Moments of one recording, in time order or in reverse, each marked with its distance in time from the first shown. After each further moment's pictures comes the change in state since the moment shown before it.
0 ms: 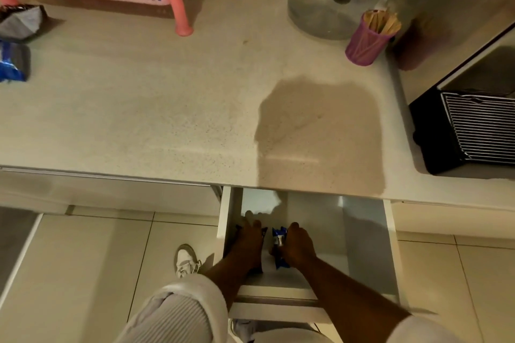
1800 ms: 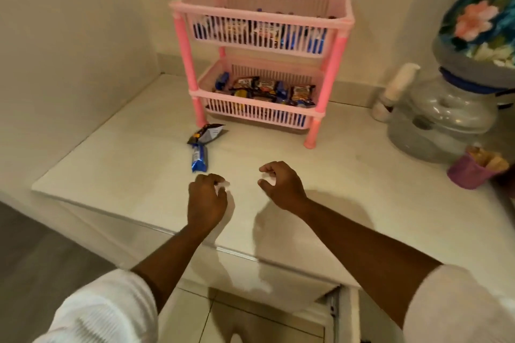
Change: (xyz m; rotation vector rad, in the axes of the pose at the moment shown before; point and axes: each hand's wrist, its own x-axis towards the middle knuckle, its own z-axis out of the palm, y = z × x) left_hand -0.099 -0.206 -0.426 -0.294 1.095 0.185; right_hand -0.059 -0.470 -0.091 0.210 0.374 -0.917
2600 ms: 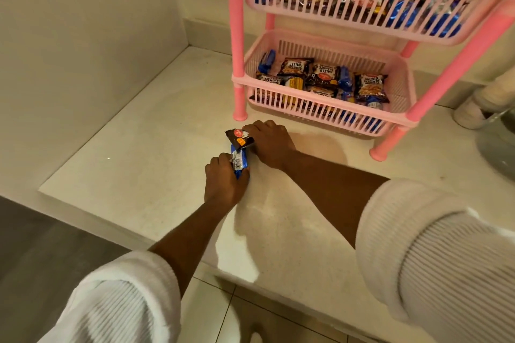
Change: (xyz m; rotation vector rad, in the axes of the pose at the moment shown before) left_hand 0.145 -0.090 0.011 0.075 -0.063 -0.058; right_hand 0.226 -0.043 0.146 -0.777 -0.195 -0.416
